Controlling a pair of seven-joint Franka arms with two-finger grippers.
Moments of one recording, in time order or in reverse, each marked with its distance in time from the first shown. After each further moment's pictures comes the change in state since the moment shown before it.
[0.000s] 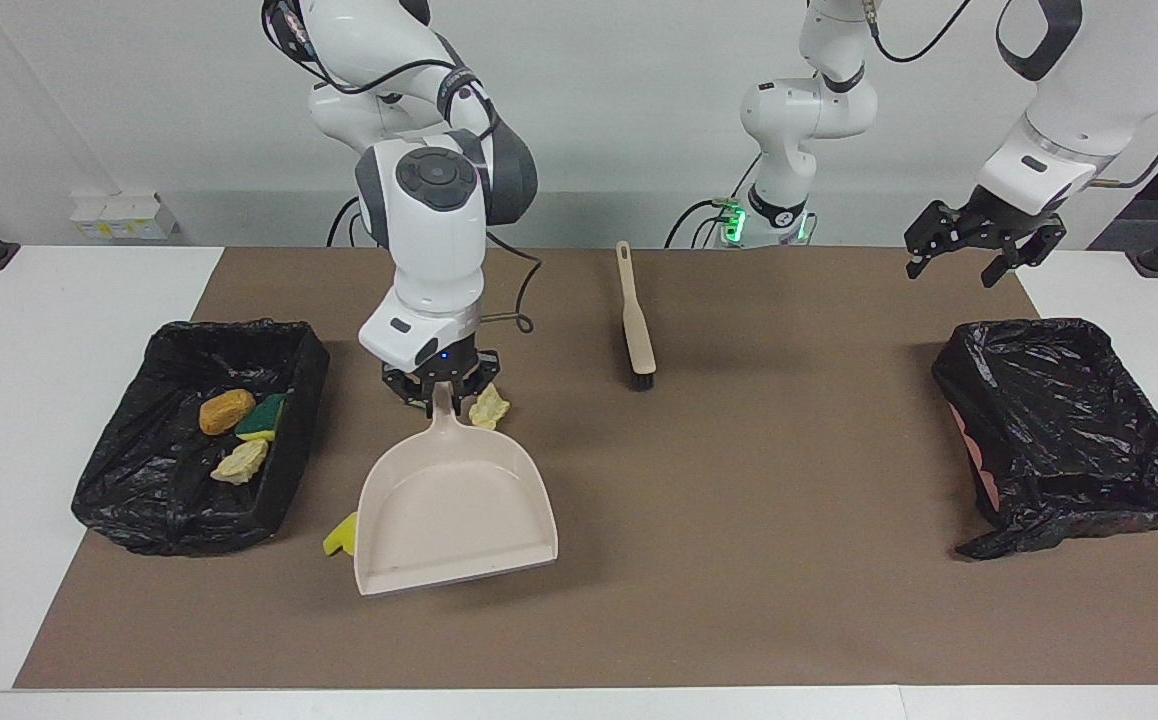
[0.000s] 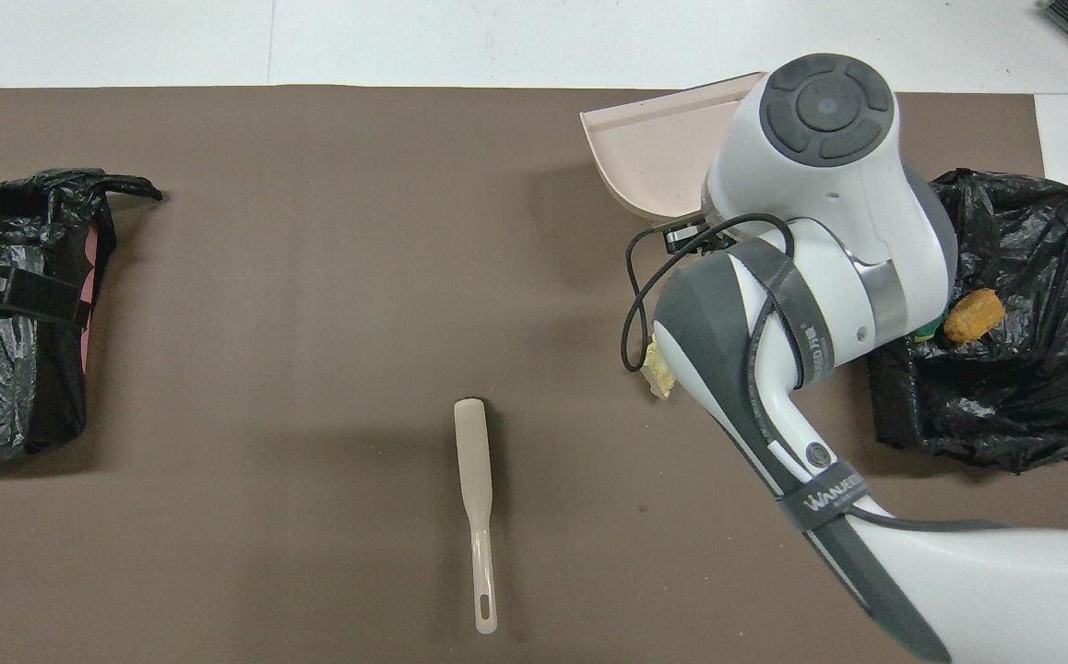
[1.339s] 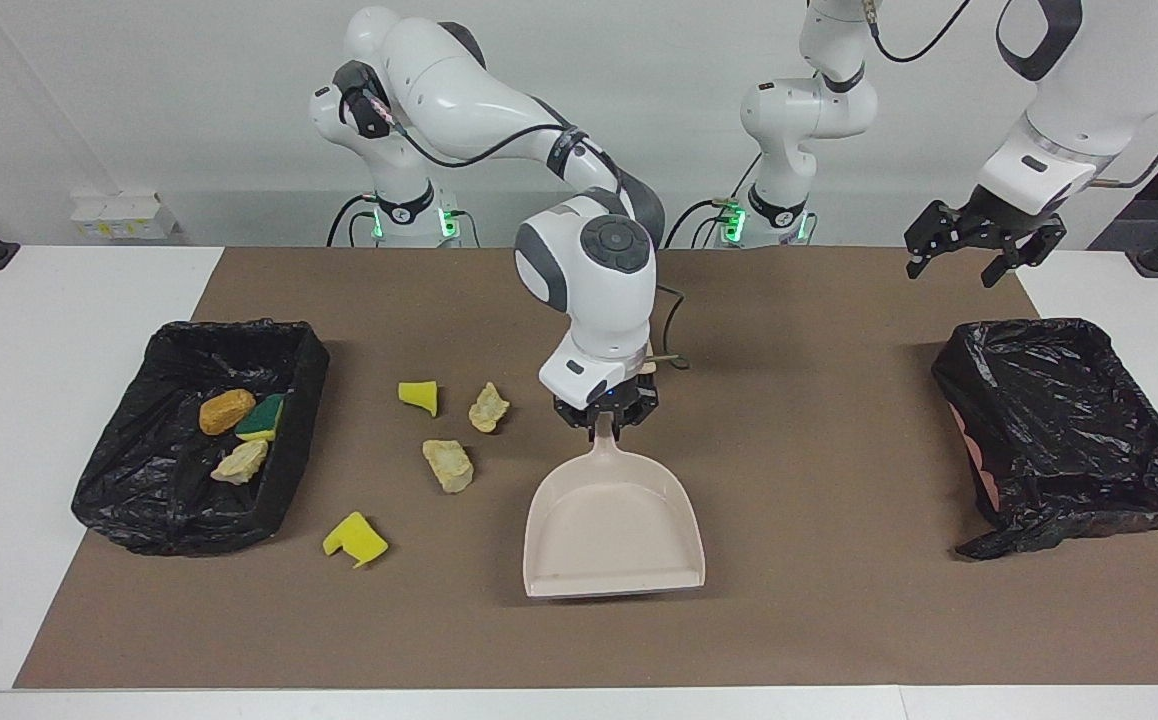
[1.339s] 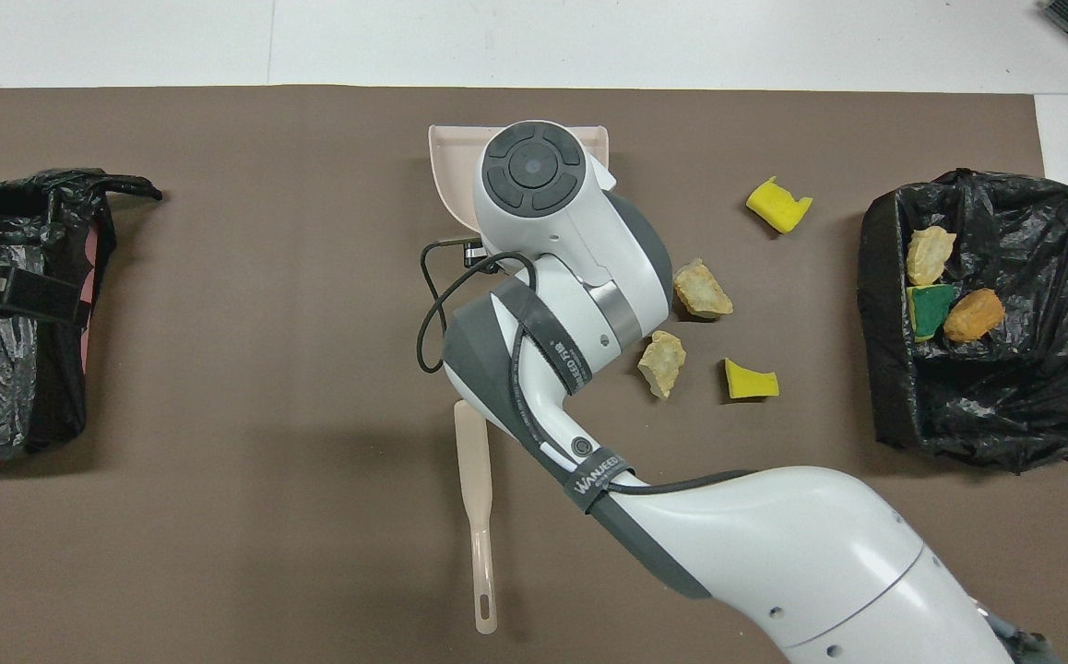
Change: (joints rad) left arm 0.000 0.000 0.000 0.000 0.000 0.000 0.001; right arm 0.228 0.333 0.015 0.317 0.078 0.071 0.313
